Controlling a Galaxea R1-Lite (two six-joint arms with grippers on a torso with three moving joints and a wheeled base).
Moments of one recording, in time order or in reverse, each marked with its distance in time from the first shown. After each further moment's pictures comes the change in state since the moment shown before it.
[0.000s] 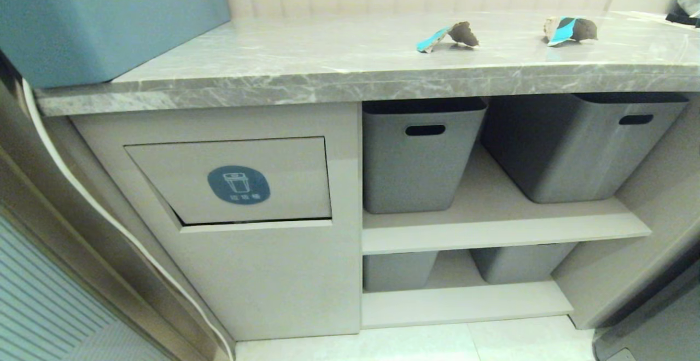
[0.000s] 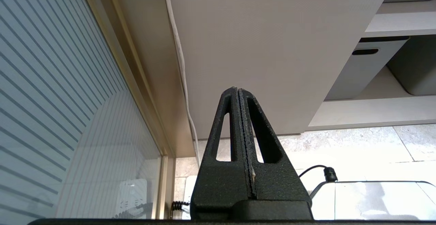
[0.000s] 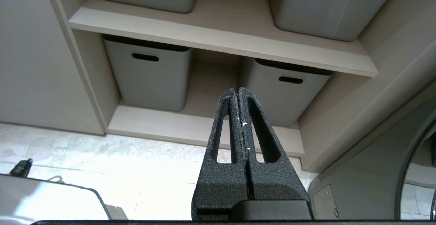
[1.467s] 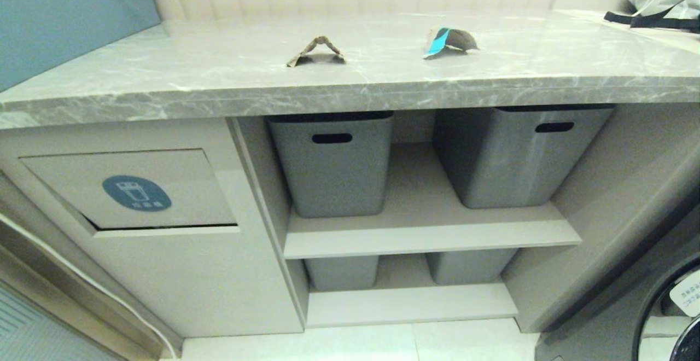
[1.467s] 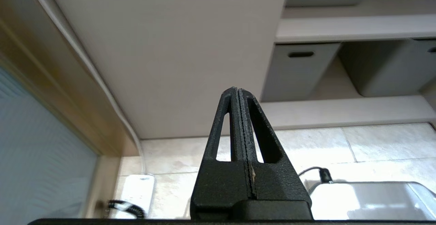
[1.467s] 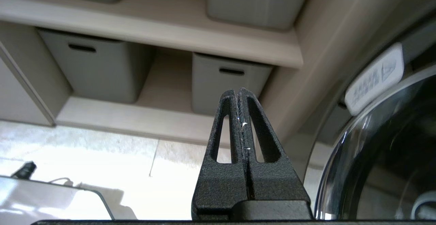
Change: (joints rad) left arm -0.001 0.000 0.000 0.000 0.000 -0.003; right arm -0.001 0.000 0.000 0.002 -0.001 0.005
